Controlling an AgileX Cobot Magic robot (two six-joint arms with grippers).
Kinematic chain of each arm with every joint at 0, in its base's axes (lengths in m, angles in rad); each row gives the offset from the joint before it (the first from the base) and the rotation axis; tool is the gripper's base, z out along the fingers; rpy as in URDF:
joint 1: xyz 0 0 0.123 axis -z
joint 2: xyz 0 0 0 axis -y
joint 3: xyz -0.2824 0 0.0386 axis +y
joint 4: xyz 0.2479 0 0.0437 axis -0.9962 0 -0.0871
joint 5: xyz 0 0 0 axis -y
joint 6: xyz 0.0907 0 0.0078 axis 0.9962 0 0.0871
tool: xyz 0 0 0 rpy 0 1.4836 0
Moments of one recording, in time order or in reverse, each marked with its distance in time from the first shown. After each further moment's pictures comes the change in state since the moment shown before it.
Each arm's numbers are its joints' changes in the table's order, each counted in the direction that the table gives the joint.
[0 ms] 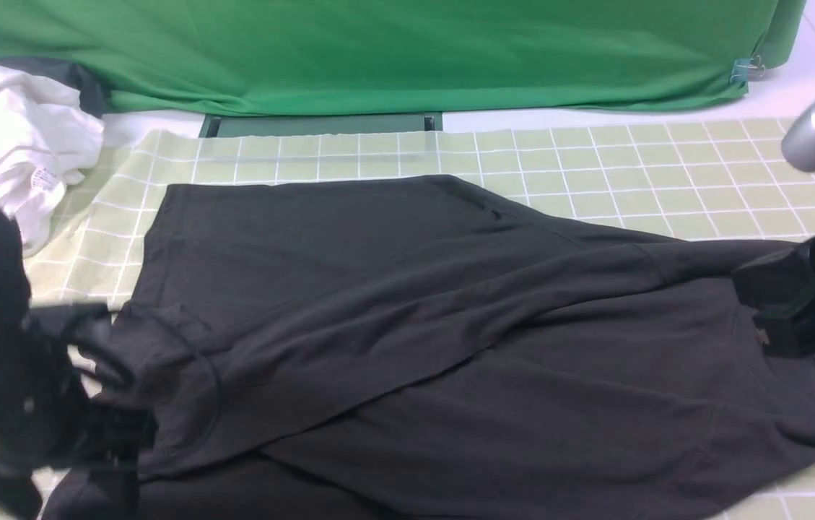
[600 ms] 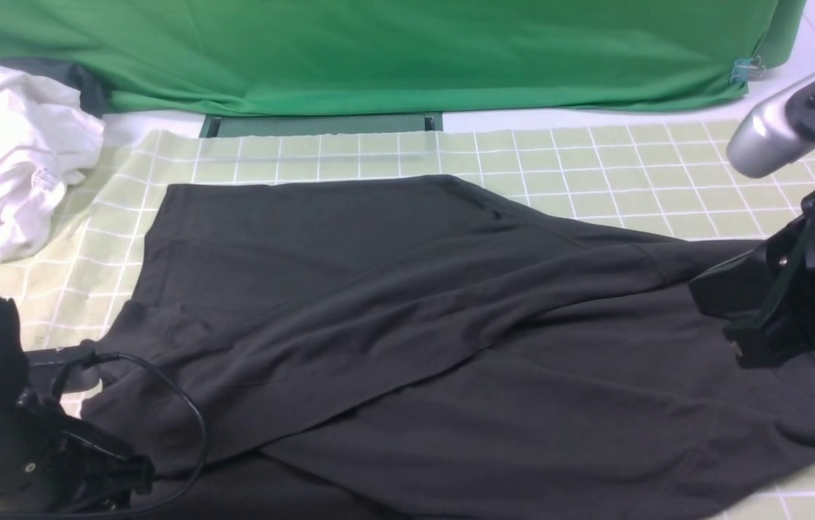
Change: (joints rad) right arm 0.000 -0.068 -0.042 -0.147 -0.050 -0.204; left arm 0.000 0.025 0.168 -0.049 0.207 -0.098
